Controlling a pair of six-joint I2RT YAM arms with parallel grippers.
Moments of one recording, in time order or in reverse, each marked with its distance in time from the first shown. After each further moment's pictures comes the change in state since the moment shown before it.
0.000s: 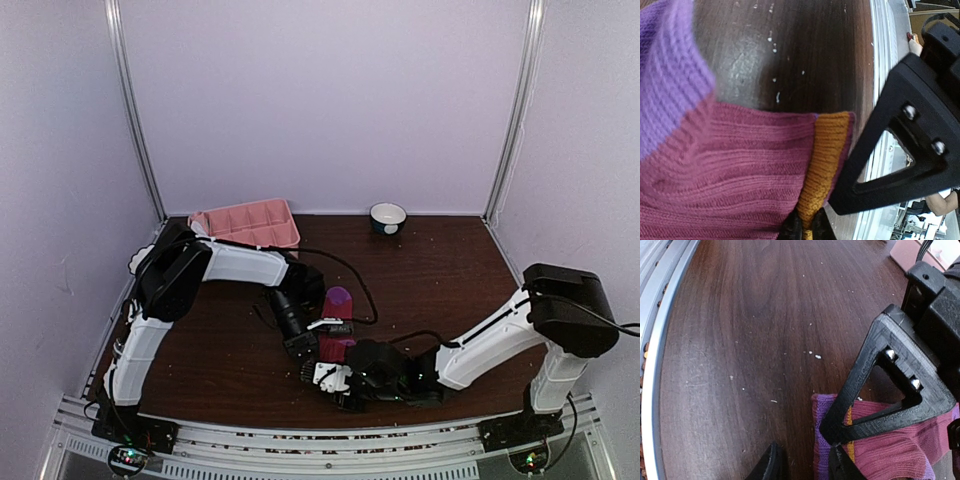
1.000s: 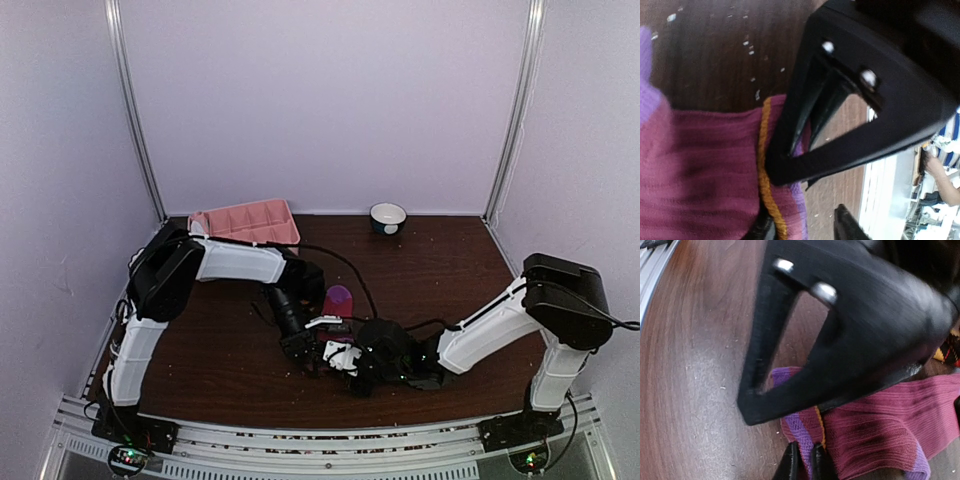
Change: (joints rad) left arm -0.008 -0.039 -0.007 -0.016 -0.025 0.066; right arm -0.135 0.011 -0.014 -0.004 -0.117 0.041
